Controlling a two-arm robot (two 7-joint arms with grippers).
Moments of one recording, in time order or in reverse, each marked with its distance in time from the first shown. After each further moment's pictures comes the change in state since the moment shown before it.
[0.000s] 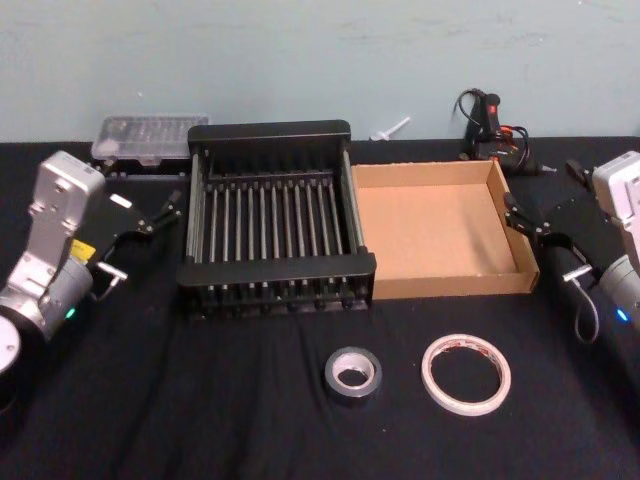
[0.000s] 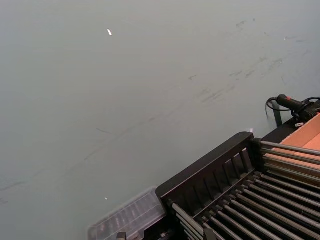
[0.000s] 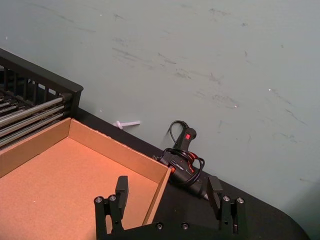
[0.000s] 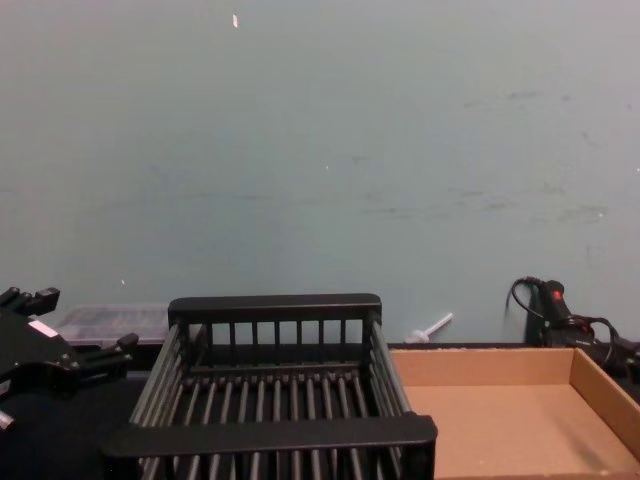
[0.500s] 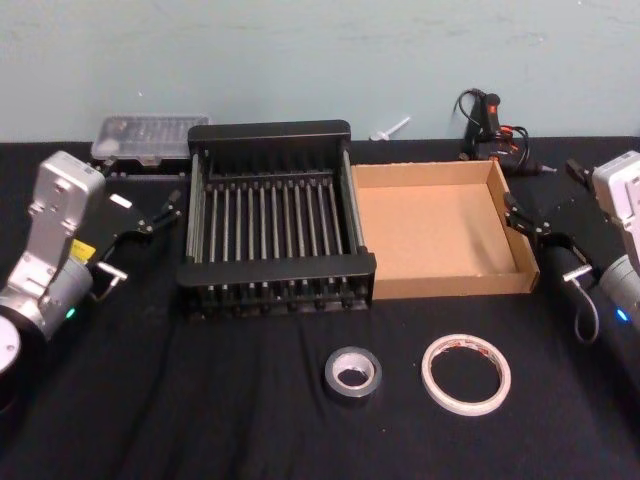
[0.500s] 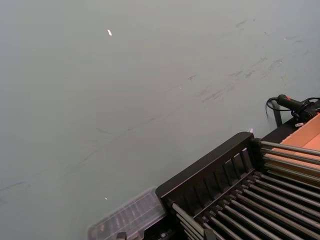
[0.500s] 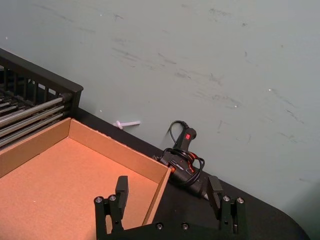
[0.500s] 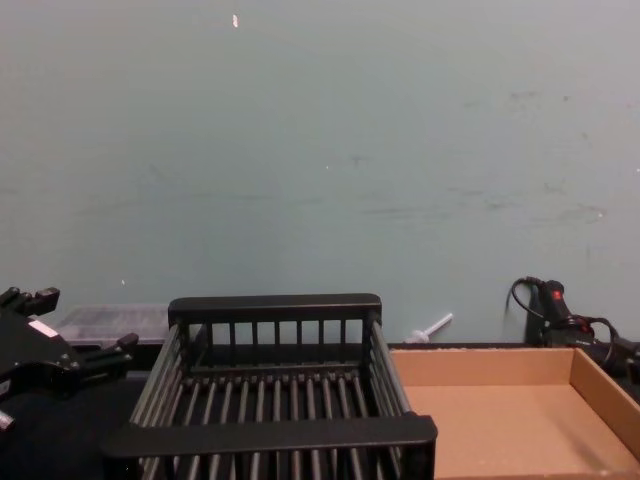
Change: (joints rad) left arm 0.000 0.000 0.000 0.000 0.000 0.000 0.000; right arm 0.000 0.000 0.000 0.000 0.000 0.000 0.000
